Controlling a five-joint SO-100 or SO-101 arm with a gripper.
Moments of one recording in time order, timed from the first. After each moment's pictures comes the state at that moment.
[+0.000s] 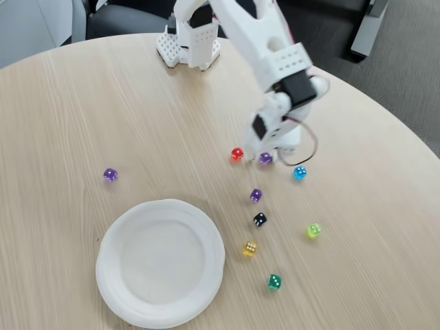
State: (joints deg) arm -25.2 65.3 80.5 82.9 38.1
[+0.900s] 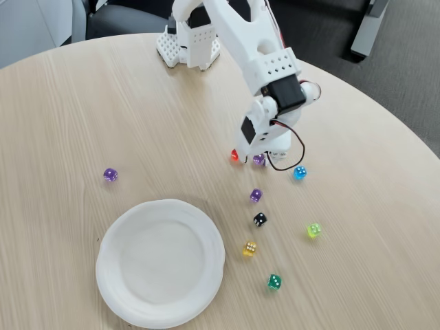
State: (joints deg) arm -23.8 65.3 80.5 82.9 38.4
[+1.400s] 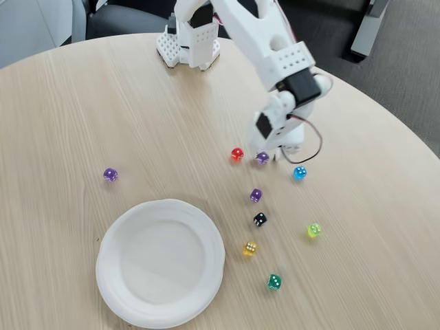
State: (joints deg) arm -29.5 65.3 80.5 82.9 39.8
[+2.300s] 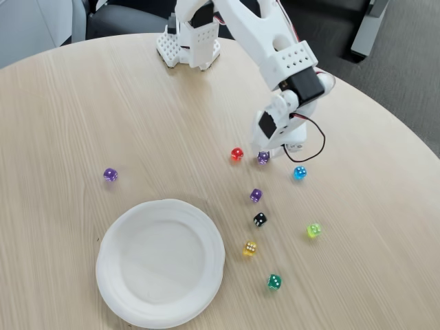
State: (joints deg) arm -29.6 65.3 80.5 82.9 39.8
